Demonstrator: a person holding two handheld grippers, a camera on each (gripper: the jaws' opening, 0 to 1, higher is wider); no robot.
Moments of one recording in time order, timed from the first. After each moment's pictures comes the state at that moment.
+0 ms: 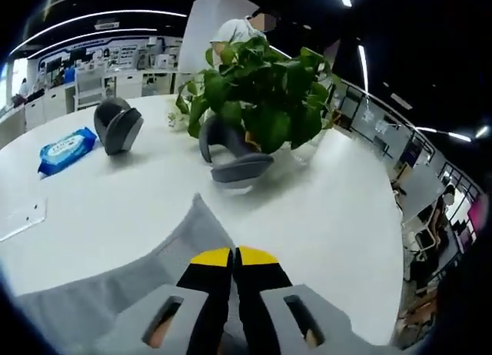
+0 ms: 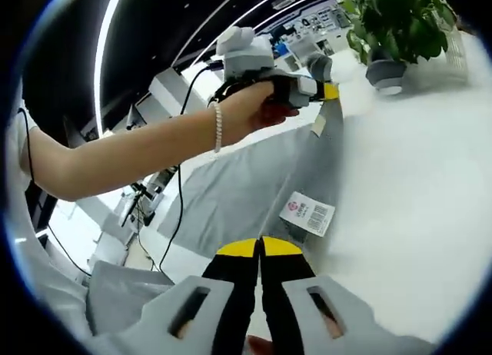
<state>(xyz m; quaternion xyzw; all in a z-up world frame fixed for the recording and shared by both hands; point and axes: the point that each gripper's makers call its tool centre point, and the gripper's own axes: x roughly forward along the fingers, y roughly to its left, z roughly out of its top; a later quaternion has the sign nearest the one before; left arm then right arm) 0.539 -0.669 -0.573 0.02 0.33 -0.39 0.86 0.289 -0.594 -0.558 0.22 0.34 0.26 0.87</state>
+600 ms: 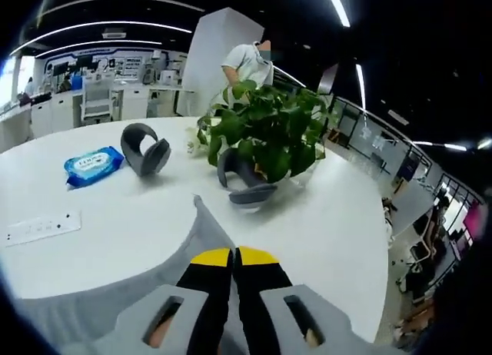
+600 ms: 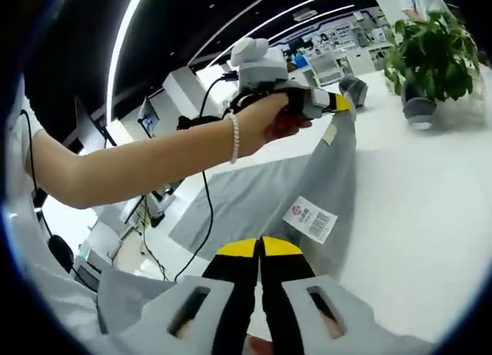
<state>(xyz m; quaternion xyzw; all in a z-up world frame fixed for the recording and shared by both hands) 0.537 -0.591 -0.513 -0.02 0.29 -0.39 0.87 0.290 -0.514 -0.503 0.18 0.30 0.29 0.89</state>
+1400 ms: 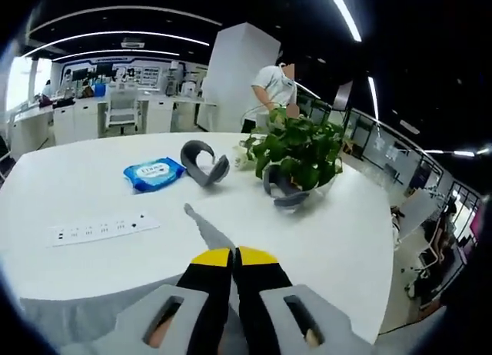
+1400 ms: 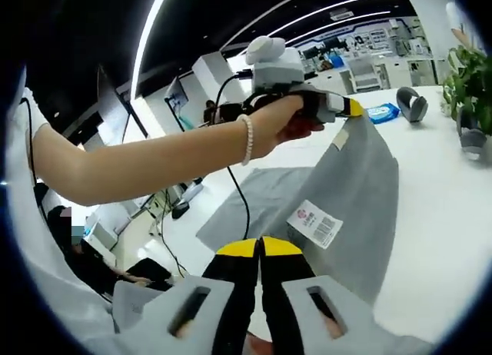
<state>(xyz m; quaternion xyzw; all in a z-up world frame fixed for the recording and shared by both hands) 0.542 -0.438 -0.478 -0.03 0.26 -0.35 0.90 0.293 -0.382 -0.474 0.13 0.29 0.36 0.87</state>
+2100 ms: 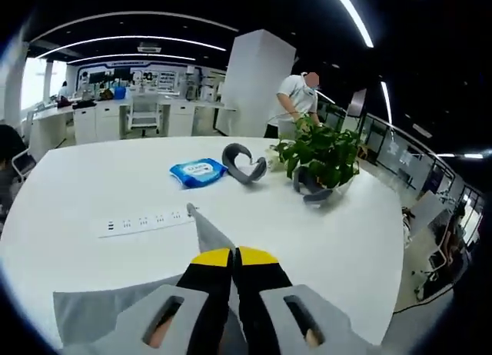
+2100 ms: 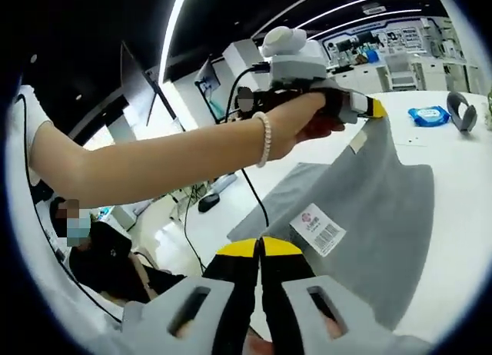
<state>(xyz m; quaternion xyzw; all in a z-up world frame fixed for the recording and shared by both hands) 0.542 -0.320 -0.476 -0.02 0.25 -0.30 0.92 0.288 -0.269 -0.475 0.10 0.30 0.45 0.84</state>
